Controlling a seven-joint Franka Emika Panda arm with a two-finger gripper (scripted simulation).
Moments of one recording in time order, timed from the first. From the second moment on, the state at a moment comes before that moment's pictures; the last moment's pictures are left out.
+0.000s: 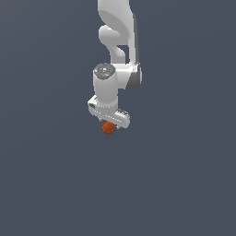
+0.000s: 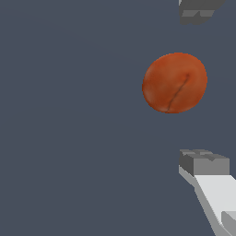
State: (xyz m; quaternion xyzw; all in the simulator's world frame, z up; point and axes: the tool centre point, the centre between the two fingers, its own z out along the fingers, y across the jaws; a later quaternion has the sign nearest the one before) arm -0.051 -0.042 0.118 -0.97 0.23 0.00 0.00
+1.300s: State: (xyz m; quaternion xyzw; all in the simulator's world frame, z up) arm -0.080 -0.052 0.073 -0.94 0.34 0.00 0.00
